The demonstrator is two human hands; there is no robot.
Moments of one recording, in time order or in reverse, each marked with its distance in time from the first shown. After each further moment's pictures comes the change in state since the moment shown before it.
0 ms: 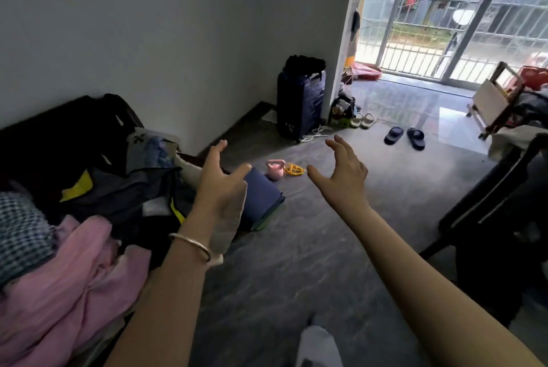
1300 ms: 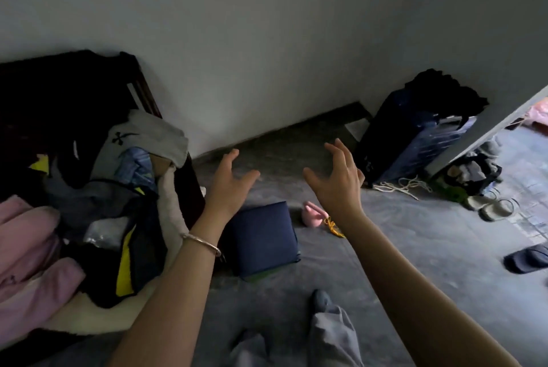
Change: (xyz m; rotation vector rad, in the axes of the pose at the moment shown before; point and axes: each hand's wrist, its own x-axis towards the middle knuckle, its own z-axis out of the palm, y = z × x) left_hand 0.551 -0.123 0.198 -0.023 0.372 -0.424; right_hand 0.576 0.124 0.364 0.141 -0.548 -0.238
